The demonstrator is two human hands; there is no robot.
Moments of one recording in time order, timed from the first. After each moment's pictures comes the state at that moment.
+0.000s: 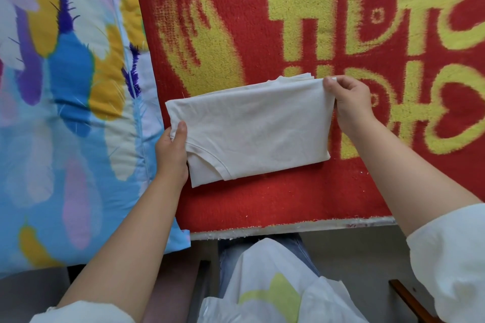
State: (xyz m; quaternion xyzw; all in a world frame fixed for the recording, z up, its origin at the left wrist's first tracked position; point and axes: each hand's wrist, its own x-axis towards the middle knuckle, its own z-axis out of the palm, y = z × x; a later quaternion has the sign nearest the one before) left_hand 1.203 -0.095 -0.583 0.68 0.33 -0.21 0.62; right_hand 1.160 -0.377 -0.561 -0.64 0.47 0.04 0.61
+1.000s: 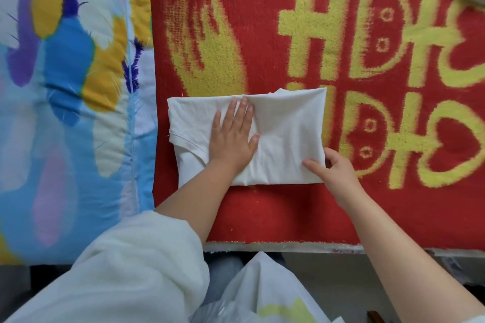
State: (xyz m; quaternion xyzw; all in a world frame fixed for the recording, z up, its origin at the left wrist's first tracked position) left_hand 1.182 -0.182 -0.618 0.93 -0.26 -0.25 -0.04; right_hand 1.087 -0.353 -0.561 -0.69 0.41 0.21 0.56
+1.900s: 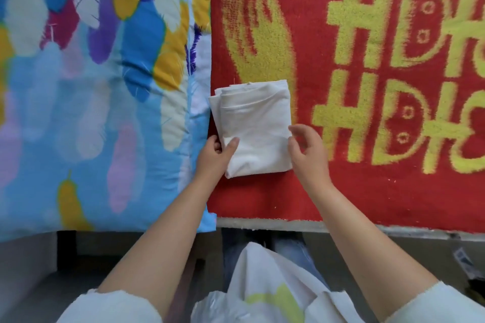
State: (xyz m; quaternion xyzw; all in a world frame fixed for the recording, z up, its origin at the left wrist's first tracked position) left_hand 1.166 -0.049 -0.575 0.77 0.25 -0.38 0.45; right_hand 1.120 -0.207 -0.545 -0.79 0.36 0.11 0.48
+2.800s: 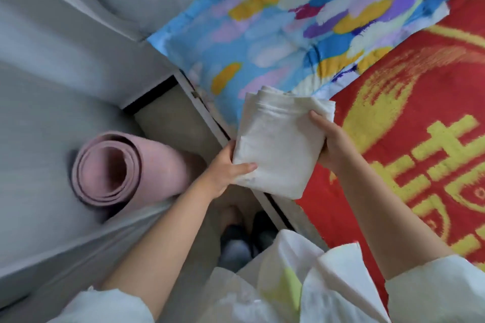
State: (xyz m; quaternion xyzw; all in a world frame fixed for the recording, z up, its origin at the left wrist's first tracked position) left_hand 0.961 0.008 -0.400 0.53 0.38 -0.11 0.75; right_hand 1.112 -0.141 -0.387 -0.50 0.08 0.50 0.71
